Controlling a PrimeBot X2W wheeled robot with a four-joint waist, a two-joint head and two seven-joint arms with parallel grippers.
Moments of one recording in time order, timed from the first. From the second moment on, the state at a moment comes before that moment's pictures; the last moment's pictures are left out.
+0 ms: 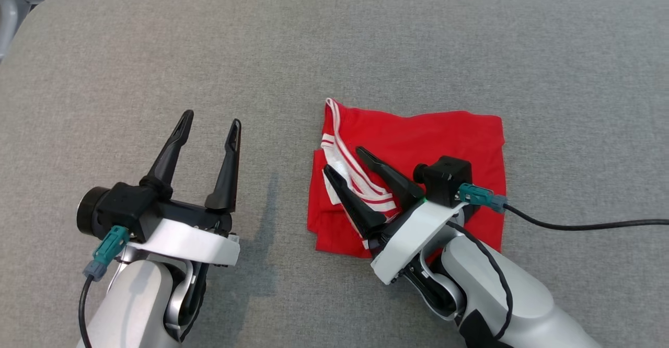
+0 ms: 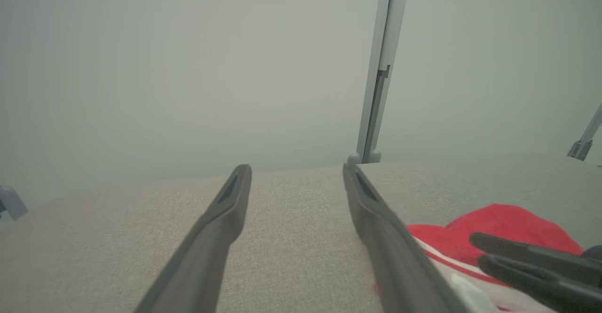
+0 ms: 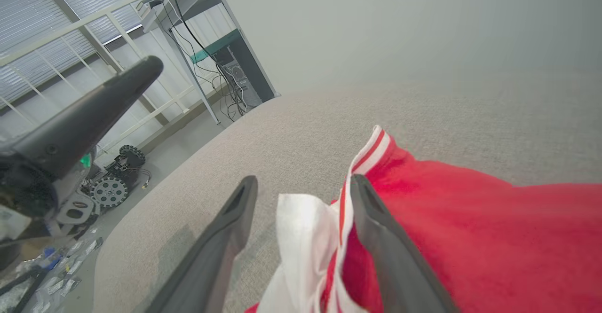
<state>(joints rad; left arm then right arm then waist) -0.32 0.22 -0.32 0.12 -0.37 0.05 -0.26 -0.64 -0.05 0.80 0.52 0.69 0.13 -0.24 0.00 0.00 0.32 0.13</state>
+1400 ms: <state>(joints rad) -0.19 0.26 -0.24 0.06 -0.35 0.13 -0.25 -0.12 -0.17 -0.06 -0.06 0.31 0.13 -0.07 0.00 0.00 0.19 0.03</state>
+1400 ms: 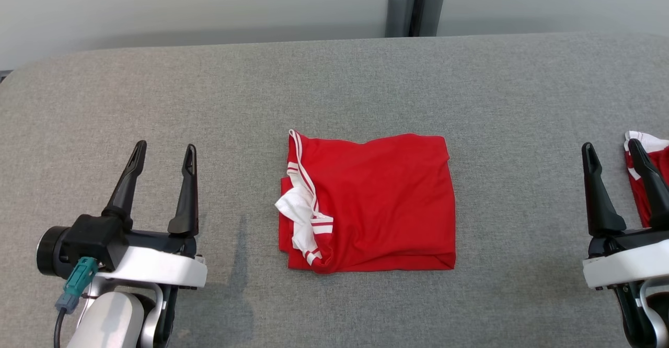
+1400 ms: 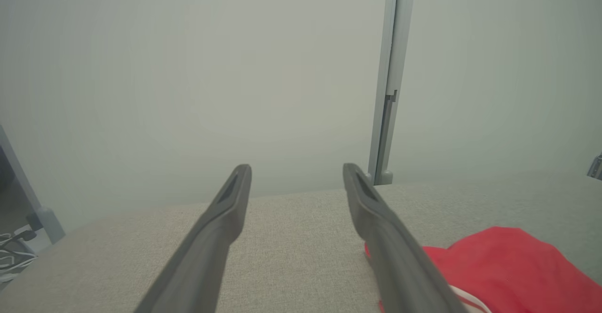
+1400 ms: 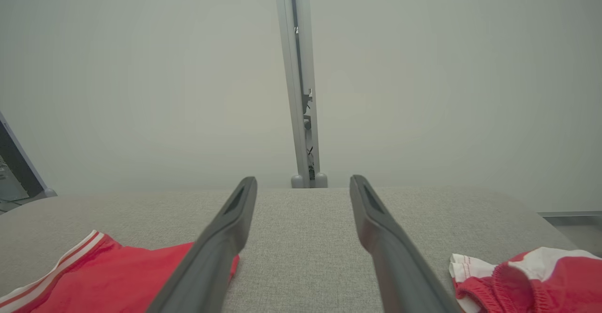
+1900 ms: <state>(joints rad) -0.21 0.26 -0.26 0.04 -0.35 0.14 -0.24 -0.15 -0.20 0.06 -0.05 0.29 0.13 -0.01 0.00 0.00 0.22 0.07</state>
